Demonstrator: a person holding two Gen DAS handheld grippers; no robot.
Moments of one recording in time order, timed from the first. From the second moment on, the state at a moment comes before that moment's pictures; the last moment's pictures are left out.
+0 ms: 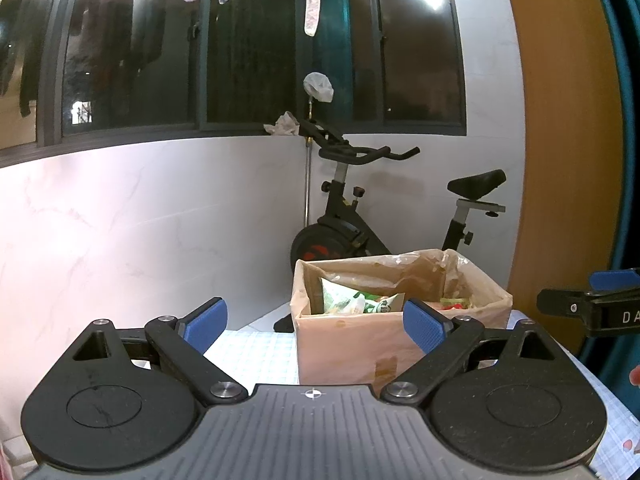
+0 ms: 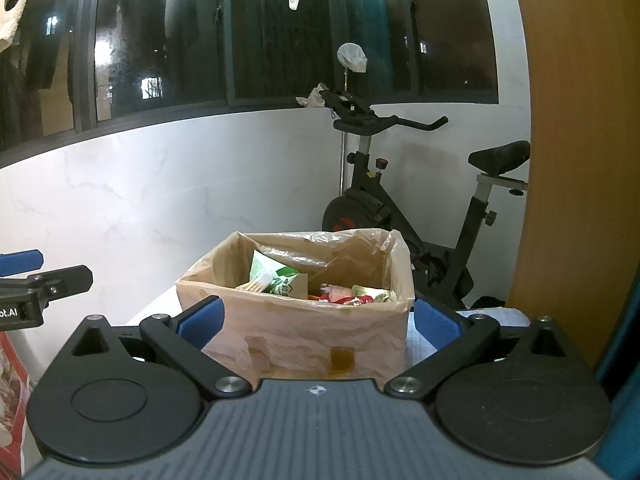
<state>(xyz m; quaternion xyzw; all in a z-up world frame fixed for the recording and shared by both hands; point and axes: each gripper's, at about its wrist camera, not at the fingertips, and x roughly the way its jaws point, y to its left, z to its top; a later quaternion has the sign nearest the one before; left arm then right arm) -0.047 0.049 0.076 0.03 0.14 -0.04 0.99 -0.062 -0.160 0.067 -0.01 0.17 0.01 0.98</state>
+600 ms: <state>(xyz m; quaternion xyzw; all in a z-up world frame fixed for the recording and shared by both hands) -0.045 0.041 0.075 0.03 0.14 -0.03 0.99 -0.062 -0.159 0.064 -0.02 0.18 0.00 0.98</state>
